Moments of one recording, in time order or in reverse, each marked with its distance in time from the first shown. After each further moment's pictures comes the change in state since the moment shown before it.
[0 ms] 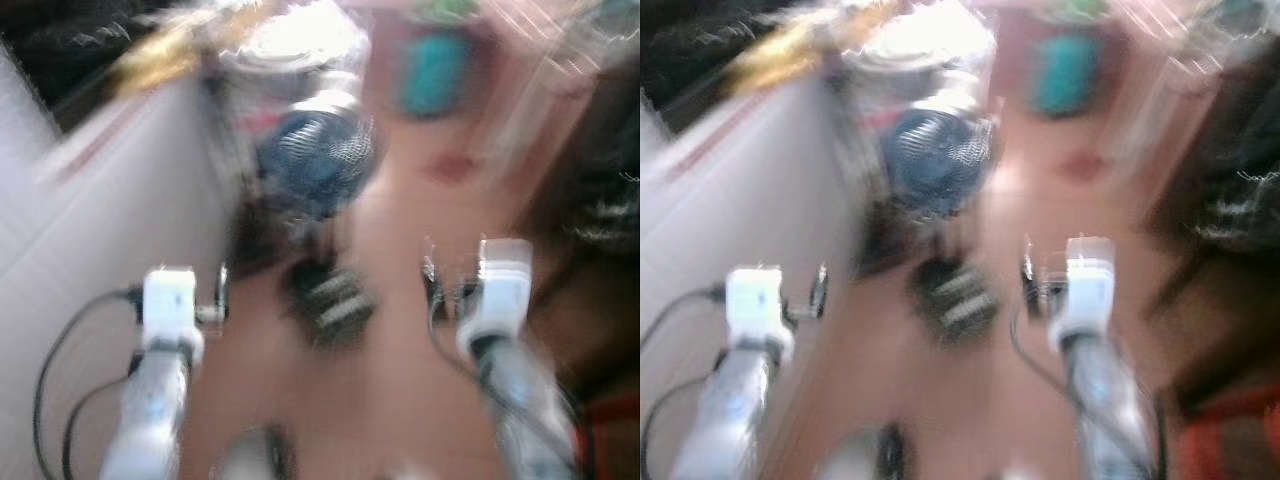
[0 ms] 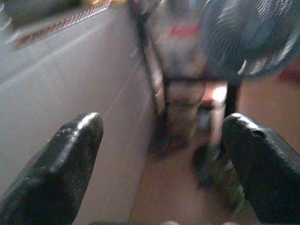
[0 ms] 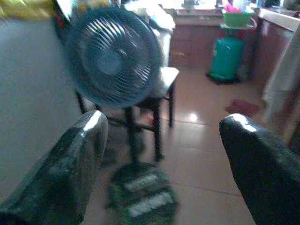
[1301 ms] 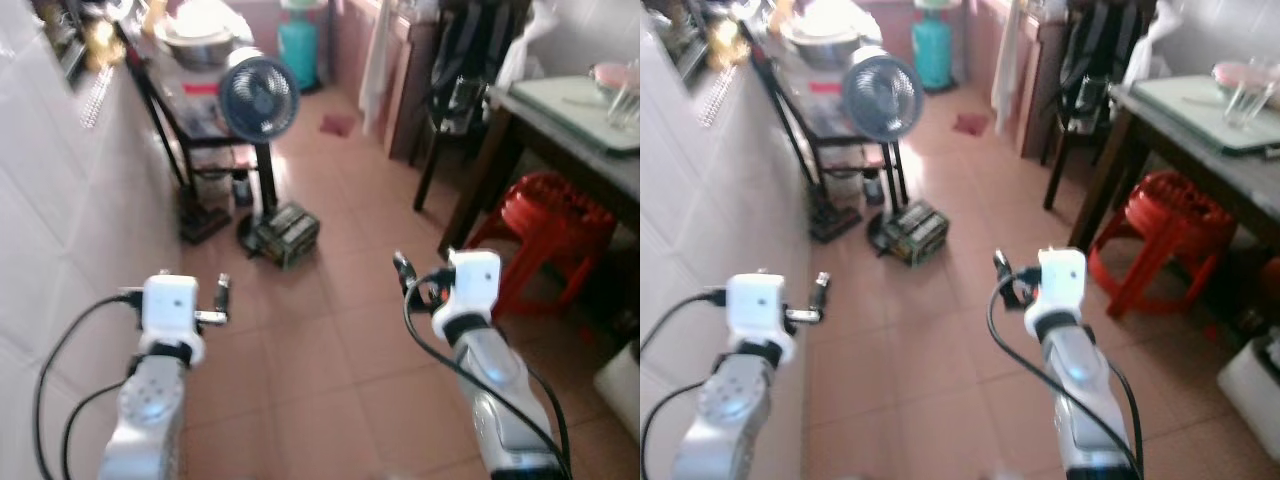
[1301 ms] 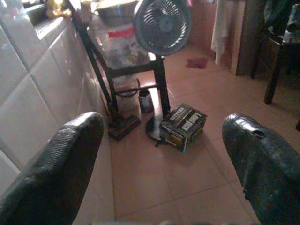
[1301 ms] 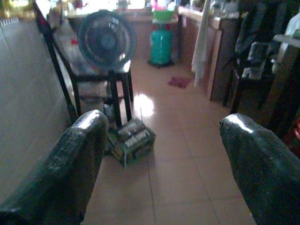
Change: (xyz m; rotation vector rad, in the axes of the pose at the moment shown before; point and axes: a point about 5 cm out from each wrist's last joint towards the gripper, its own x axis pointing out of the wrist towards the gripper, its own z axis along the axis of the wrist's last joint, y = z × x) left arm 0.010 0.000 0.018 -0.010 -0.083 -0.032; right arm 0.013 0.020 0.006 0.004 -0.009 0.064
